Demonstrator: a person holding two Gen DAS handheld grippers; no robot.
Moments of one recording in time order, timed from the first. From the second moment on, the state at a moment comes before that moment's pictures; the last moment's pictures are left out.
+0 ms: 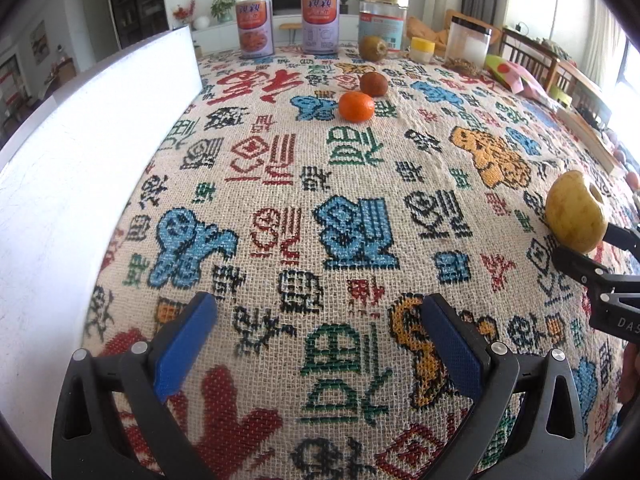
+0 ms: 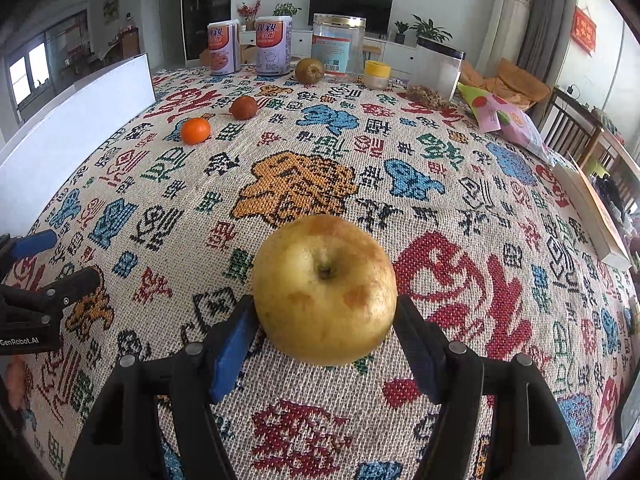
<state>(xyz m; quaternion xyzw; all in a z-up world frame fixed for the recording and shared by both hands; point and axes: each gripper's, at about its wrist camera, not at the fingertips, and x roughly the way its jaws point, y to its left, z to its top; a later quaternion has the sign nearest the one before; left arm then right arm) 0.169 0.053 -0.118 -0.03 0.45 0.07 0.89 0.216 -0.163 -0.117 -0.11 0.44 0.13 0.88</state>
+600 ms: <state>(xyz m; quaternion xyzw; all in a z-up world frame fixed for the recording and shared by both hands) 0.171 0.052 -0.119 -0.03 0.45 0.07 0.89 0.218 -0.177 -0.129 -0.06 0.46 0.09 0.88</state>
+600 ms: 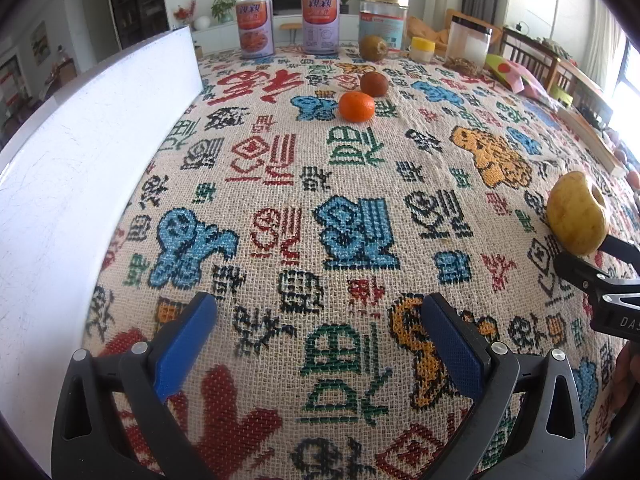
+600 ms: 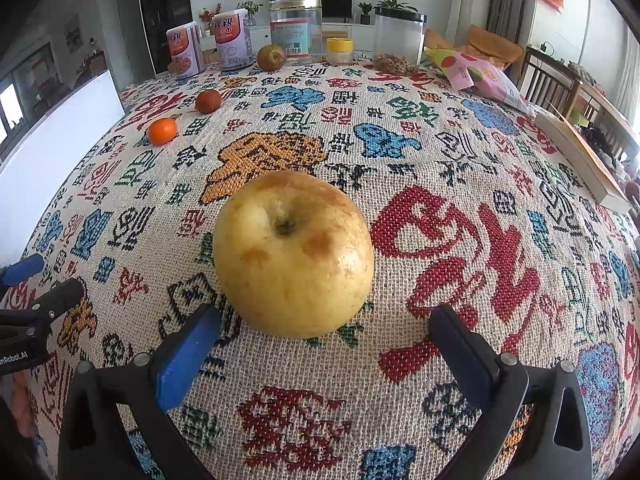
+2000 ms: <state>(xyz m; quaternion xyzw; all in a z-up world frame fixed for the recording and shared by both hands) 0.305 0.058 -0.097 -0.03 0.41 0.00 0.91 0.218 -0.178 -0.129 -0.06 0.47 0.09 0.88</state>
